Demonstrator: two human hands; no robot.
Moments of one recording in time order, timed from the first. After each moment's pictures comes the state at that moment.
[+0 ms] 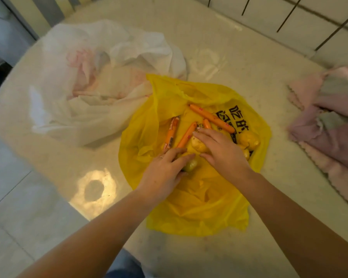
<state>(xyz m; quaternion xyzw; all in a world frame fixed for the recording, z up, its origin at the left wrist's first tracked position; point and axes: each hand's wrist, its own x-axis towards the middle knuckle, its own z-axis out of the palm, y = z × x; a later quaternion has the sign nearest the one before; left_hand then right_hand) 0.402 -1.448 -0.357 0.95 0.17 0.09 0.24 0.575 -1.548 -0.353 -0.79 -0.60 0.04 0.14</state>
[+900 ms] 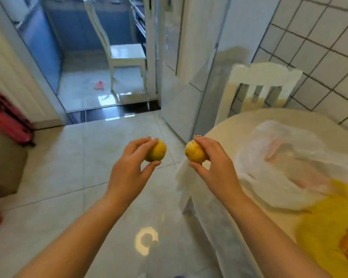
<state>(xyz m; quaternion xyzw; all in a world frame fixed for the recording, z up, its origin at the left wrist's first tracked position) -0.075 -1.241 -0.231 0.75 0.53 0.34 0.16 0.139 -1.260 -0.221 -0.59 -0.71 0.14 0.37</state>
